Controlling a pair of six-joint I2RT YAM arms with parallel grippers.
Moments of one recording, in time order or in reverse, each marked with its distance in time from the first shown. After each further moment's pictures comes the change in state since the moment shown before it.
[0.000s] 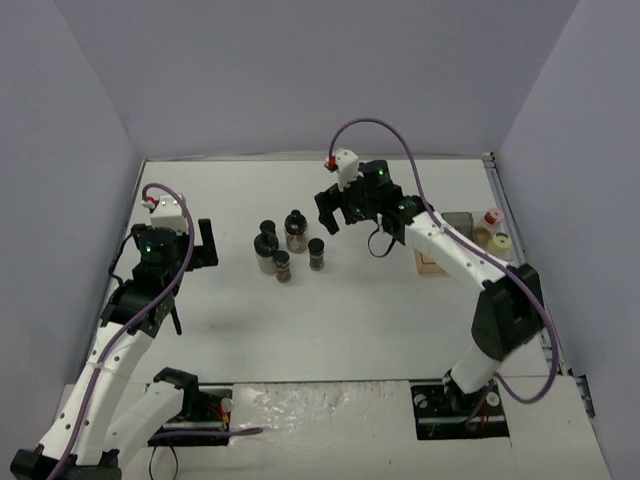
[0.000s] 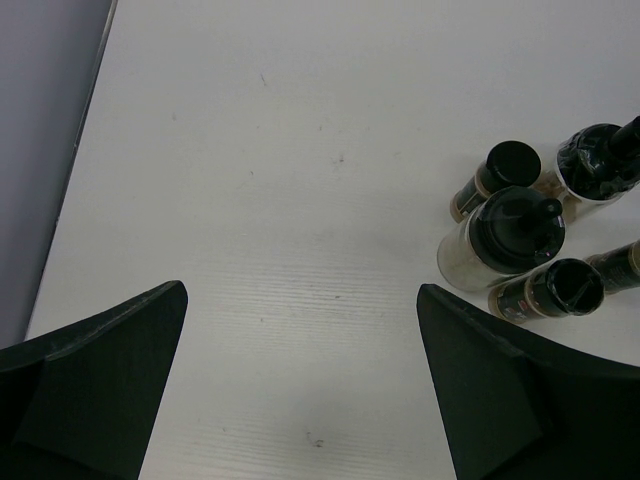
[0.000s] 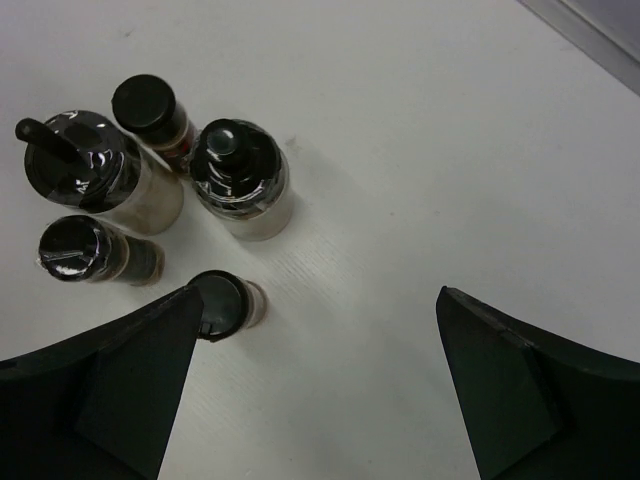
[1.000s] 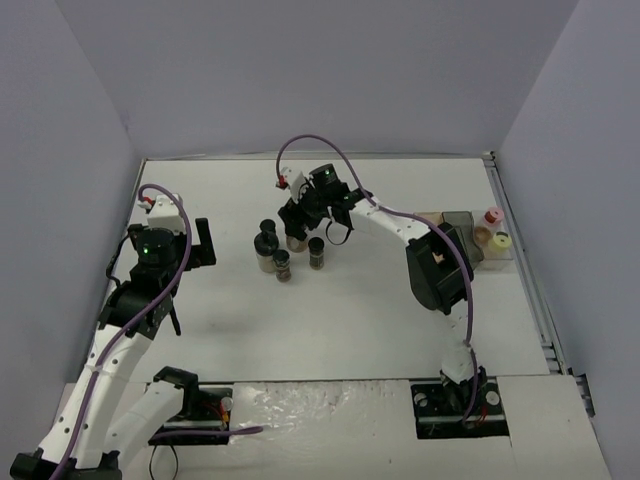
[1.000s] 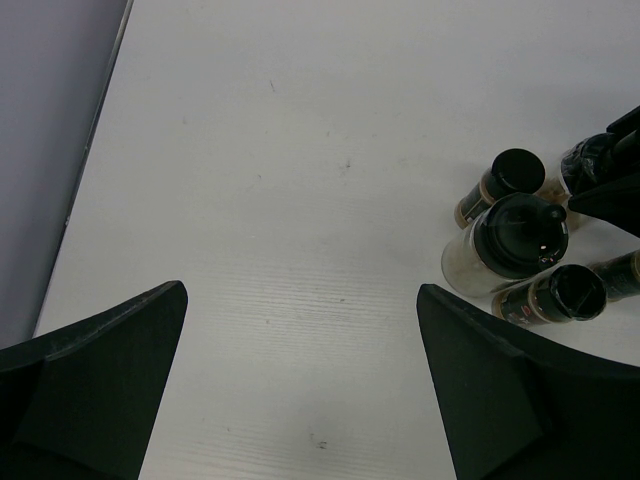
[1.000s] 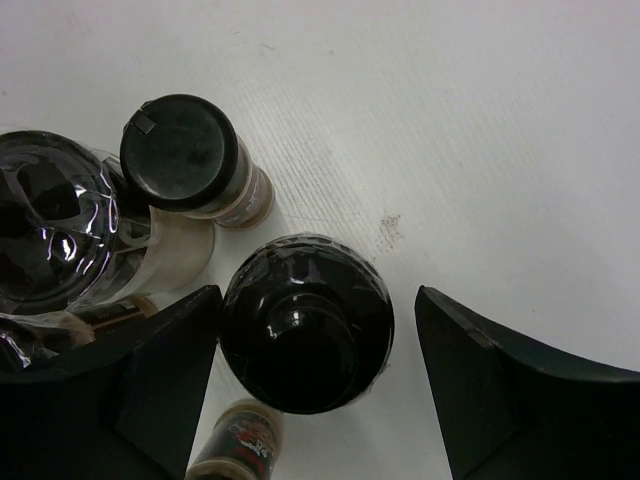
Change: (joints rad) left arm 0.005 -0.023 0.000 -0.004 -0.014 0.000; right arm 0.087 0.531 0.356 -0.005 -0.234 -0.203
